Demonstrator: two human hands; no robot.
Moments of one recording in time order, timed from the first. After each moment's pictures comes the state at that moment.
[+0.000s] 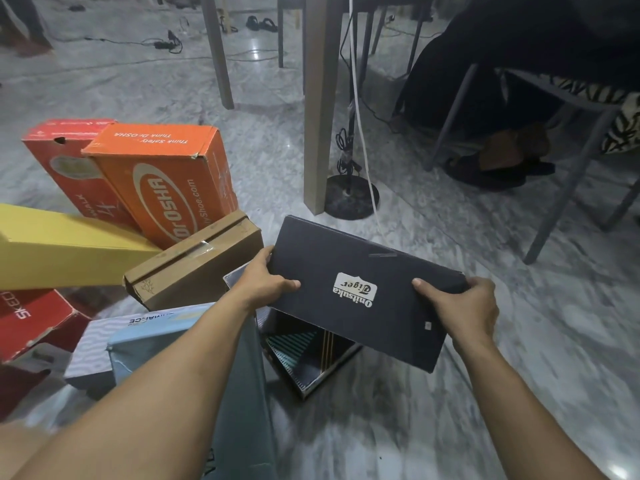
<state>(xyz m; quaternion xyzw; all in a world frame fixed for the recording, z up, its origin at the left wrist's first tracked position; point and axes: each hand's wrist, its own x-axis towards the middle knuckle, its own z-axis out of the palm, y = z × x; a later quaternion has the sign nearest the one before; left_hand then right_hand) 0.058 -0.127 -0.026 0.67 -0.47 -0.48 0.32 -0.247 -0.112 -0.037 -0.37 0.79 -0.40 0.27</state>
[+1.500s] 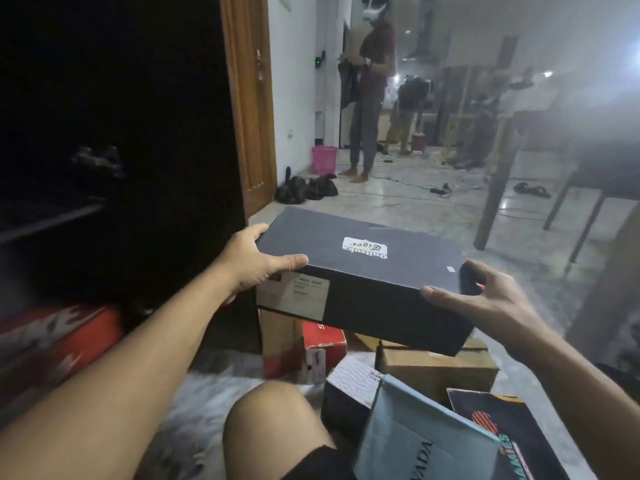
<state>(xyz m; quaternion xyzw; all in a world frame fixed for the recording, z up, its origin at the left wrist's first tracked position) 0.292 0.172 0.209 0.78 -0.33 -0.09 0.53 0.057 -0.059 0.171 -0.80 0.25 -0.33 0.43</state>
